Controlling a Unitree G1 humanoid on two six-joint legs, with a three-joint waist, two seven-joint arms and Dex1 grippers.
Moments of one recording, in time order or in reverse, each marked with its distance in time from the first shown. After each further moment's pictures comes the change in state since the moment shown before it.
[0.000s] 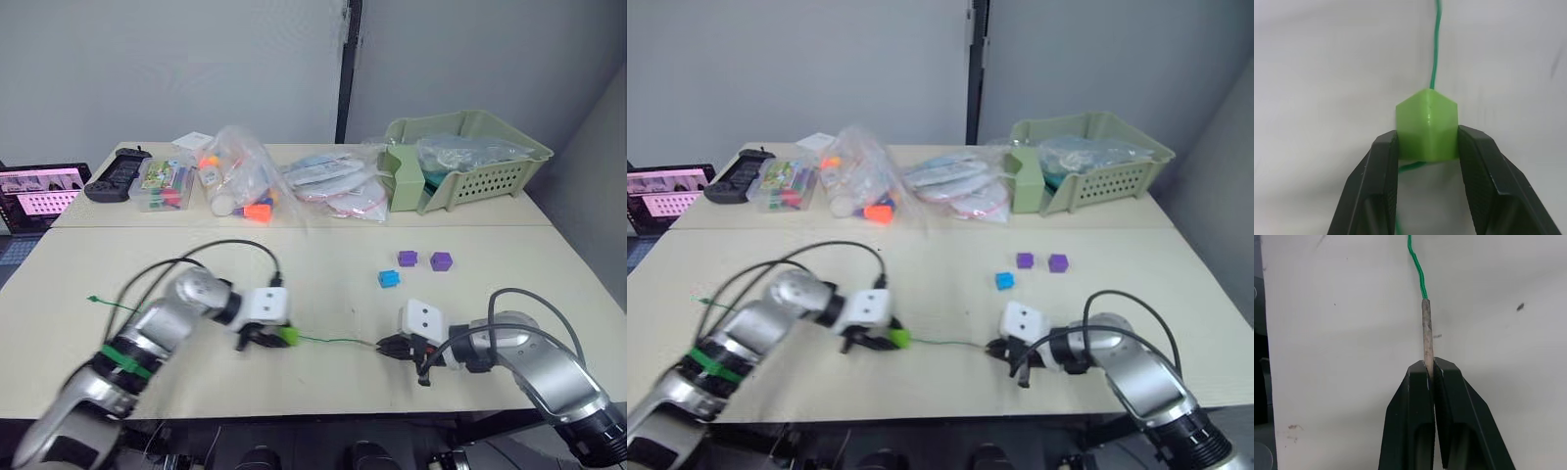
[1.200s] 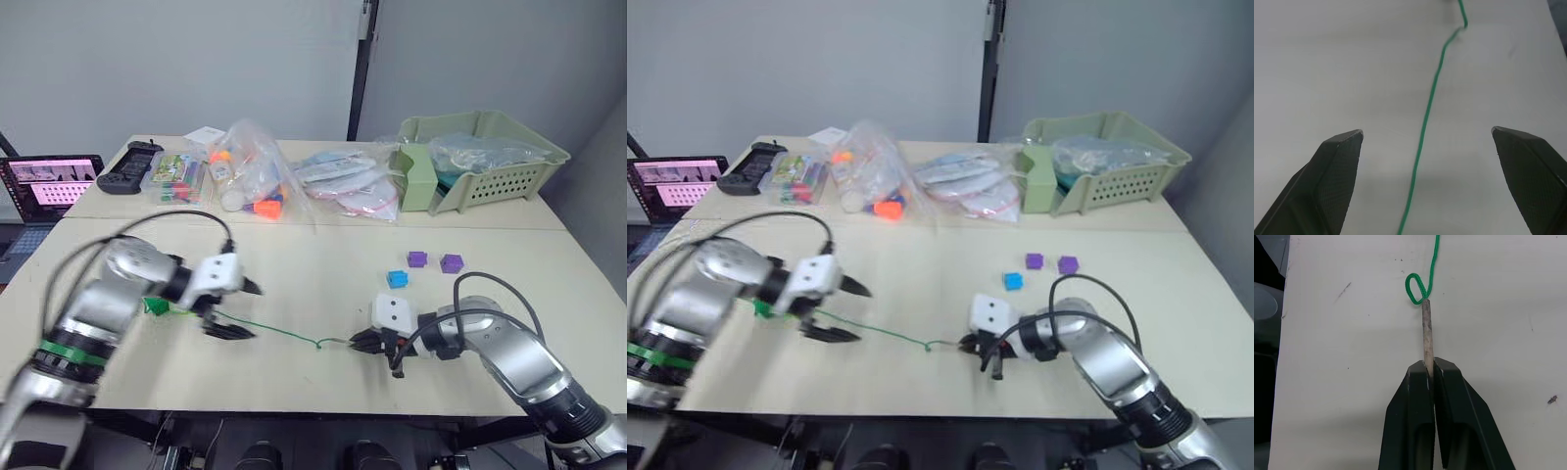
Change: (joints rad) left arm 0.038 -0.065 0.146 -0.211 -0.151 0.203 -0.098; right arm -0.141 0.097 0.129 0.024 -0.037 0.066 0.005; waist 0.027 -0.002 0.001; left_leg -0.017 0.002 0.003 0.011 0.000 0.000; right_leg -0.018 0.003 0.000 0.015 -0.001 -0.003
